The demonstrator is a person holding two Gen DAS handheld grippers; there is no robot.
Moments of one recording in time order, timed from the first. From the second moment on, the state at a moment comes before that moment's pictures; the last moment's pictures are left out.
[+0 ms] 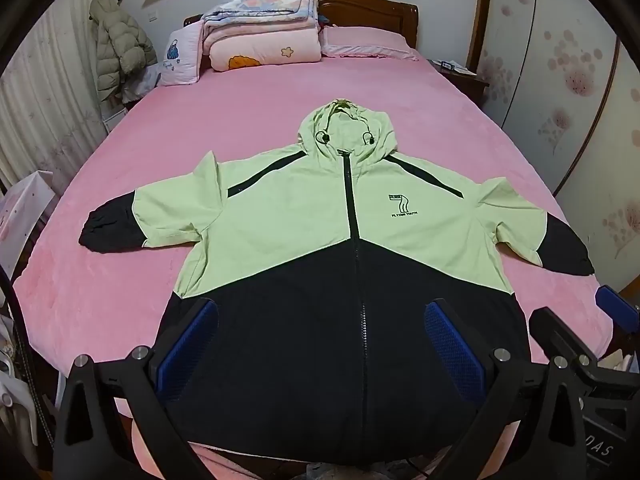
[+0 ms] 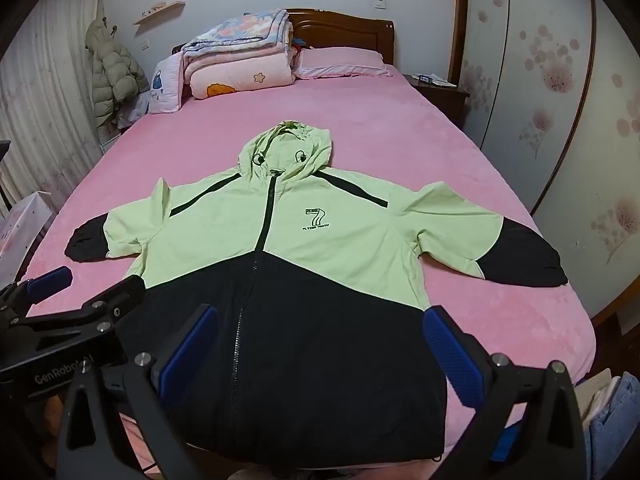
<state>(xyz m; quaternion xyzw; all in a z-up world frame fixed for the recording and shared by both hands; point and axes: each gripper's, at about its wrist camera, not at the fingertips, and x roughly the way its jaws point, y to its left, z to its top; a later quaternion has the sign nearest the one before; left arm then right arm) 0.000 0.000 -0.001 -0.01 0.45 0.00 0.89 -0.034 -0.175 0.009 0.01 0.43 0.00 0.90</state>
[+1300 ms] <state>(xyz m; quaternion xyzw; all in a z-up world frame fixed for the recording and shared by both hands) -0.012 -0.011 -0.005 0.00 0.46 0.00 0.89 -0.043 -0.189 0.007 0.03 0.42 0.00 0.91</state>
